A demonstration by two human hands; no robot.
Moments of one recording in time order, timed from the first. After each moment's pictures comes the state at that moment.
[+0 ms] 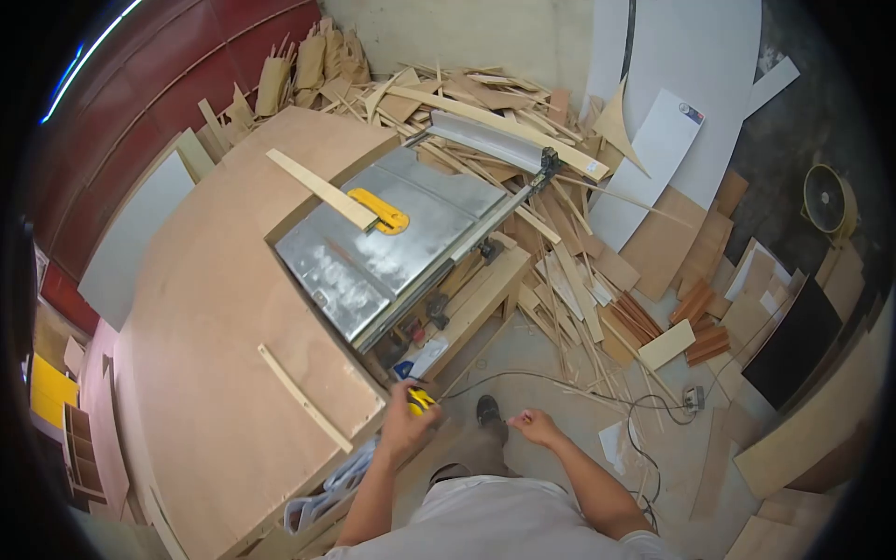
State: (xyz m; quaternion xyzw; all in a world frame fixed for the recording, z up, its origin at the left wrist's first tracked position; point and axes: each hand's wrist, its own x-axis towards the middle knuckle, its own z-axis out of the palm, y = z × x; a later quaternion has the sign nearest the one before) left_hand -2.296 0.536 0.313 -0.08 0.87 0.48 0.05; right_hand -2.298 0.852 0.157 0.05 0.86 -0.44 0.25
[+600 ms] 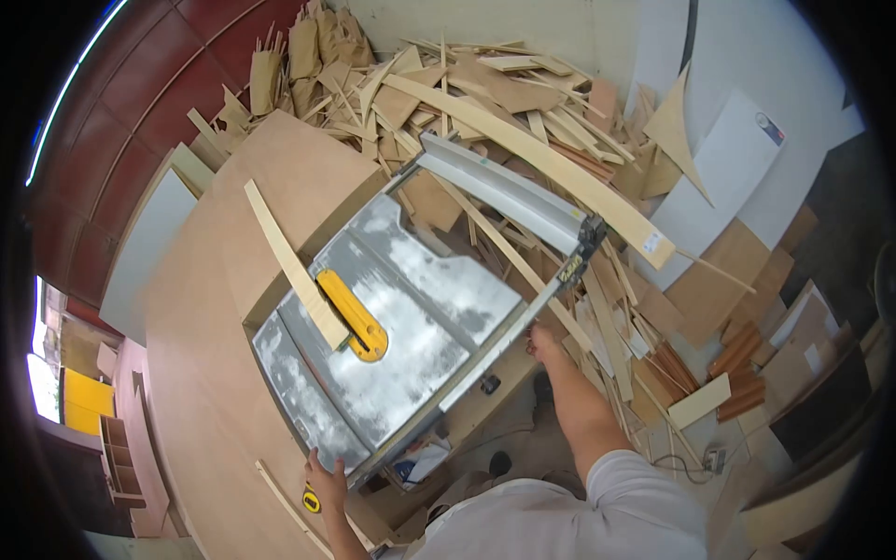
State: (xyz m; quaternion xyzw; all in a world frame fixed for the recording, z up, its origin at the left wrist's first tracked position) left_hand -2.537 0.430 0.273 -0.35 0.92 0.12 -0.09; right_hand -2.914 0.859 0.054 0.32 0.48 -0.78 0.24
